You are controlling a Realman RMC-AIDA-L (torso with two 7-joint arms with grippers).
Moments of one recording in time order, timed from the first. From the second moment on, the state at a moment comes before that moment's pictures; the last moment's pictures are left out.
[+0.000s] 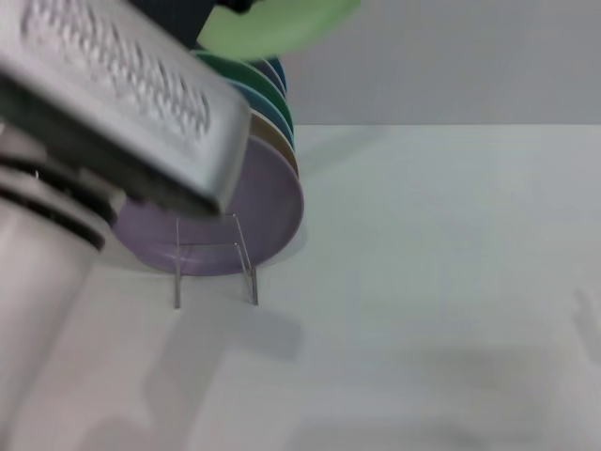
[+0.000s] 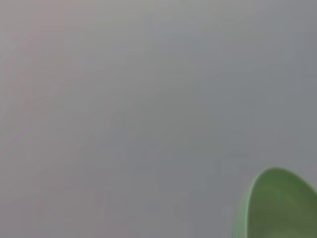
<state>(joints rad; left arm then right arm) -0.09 -2.02 -0.92 -1.73 2.22 0.47 1.52 0.10 2.08 0.62 0.24 -2.21 -1.98 0.19</state>
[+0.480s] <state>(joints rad) -0.02 -2.01 -0.99 -1.13 2.88 1.42 0.40 0.13 2.08 0.63 0.21 -2.21 -1.98 0.19</state>
